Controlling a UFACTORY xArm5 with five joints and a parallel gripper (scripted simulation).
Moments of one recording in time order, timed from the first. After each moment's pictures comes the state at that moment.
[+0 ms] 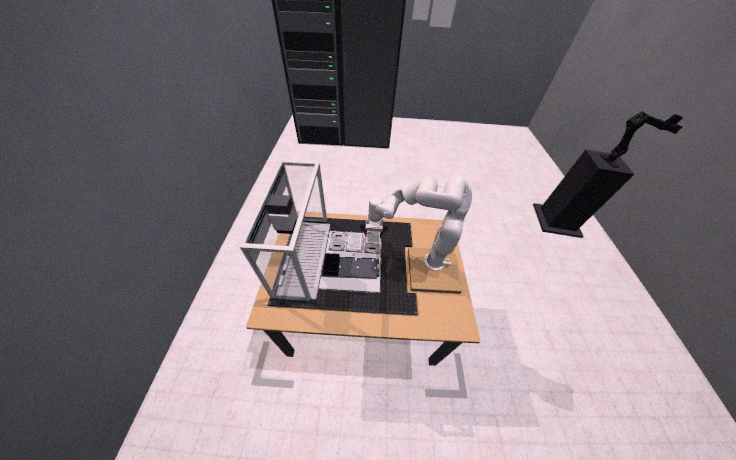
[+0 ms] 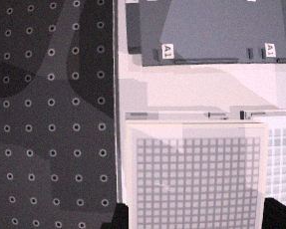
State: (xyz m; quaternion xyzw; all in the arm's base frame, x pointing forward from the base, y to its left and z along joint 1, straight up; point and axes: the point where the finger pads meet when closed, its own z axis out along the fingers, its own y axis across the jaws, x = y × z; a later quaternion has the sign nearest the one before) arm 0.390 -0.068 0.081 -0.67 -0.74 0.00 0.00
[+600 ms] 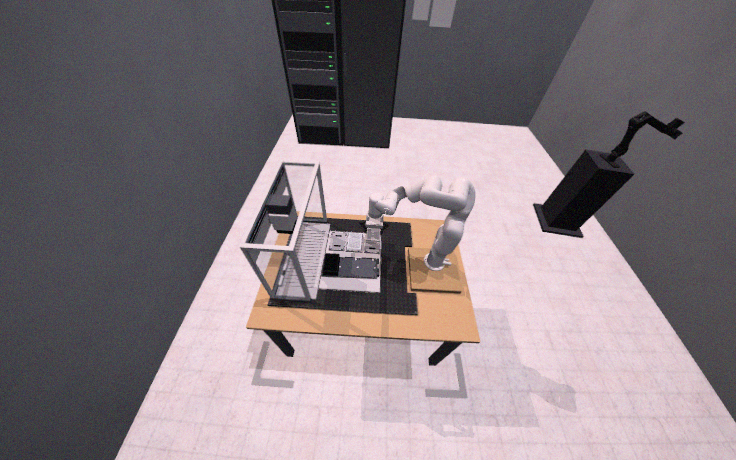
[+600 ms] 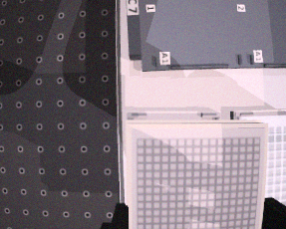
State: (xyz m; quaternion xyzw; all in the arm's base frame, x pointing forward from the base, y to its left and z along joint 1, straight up) arm 0.390 -0.068 0.107 -0.67 -0.74 0.00 0.00
